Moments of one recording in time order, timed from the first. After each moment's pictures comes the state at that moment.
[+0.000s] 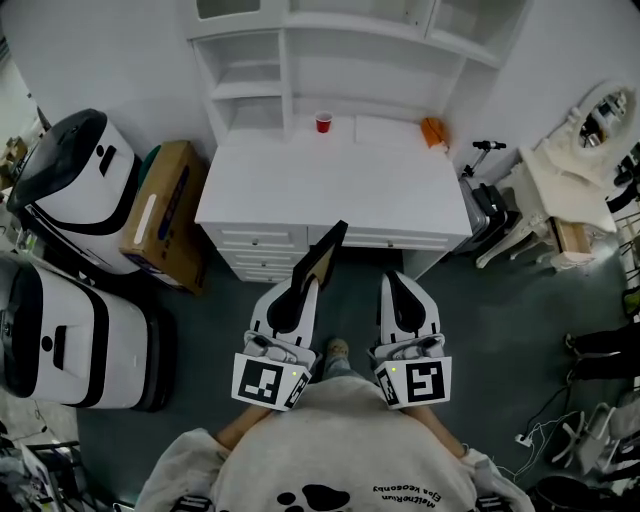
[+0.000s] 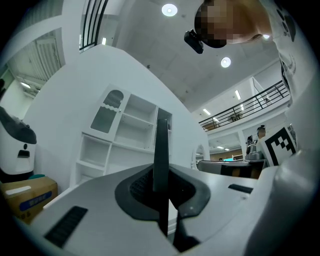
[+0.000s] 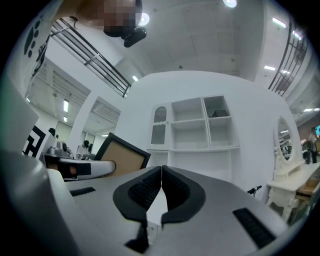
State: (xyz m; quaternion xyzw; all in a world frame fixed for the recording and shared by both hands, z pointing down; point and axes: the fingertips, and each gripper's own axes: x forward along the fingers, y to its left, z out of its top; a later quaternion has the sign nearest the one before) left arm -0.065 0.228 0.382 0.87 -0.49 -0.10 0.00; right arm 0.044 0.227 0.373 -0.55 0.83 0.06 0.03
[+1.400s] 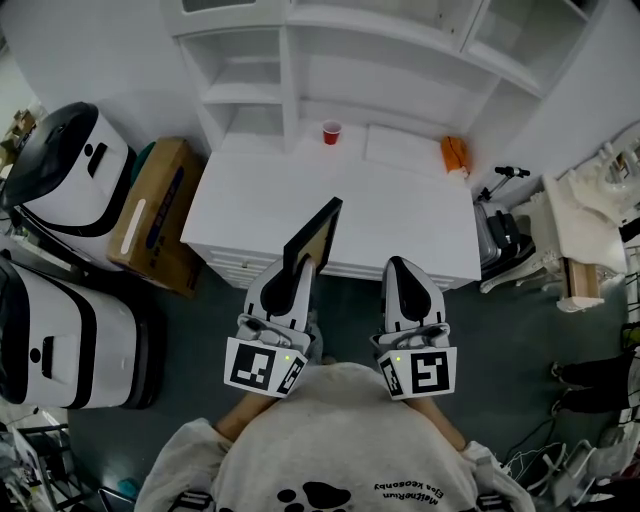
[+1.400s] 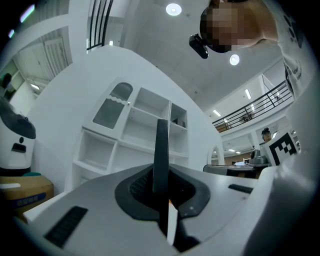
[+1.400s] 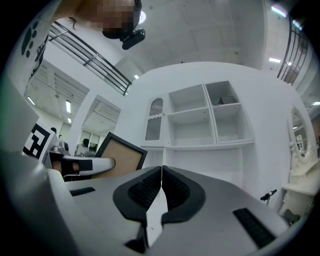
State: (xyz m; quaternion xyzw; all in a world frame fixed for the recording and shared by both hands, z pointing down) left arm -0.053 0.042 0.384 0.84 -0.53 -0.12 0.01; right arm 0.069 0.037 0.379 -0.52 0.85 0.06 0.03
